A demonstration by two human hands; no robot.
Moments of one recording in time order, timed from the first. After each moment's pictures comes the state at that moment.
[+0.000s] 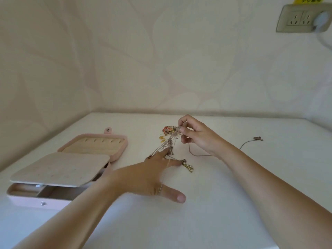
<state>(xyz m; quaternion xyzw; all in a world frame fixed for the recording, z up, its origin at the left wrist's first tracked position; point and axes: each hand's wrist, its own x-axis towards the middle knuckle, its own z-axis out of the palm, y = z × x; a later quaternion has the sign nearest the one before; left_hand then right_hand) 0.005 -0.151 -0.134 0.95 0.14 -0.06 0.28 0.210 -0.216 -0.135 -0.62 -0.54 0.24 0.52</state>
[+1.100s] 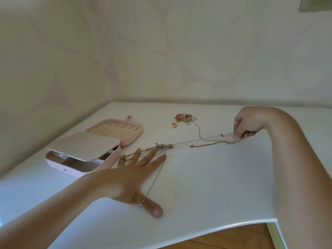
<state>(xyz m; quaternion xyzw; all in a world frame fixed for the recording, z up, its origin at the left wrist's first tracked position) -0.067 -0.169 -0.144 0.94 0.26 -0.21 0.10 0.246 -0.285 -0.083 -0.88 -0.41 0.22 0.13</state>
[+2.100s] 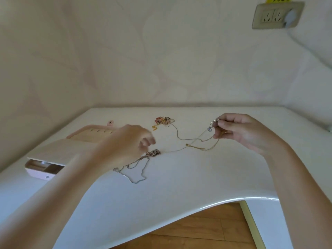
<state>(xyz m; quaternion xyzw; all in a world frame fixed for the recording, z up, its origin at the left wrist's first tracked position) -0.031 -0.197 -0.078 0.96 0.25 0.09 0.10 0.216 -0.370 -0.104 -0.61 -0.47 0.28 0.58</state>
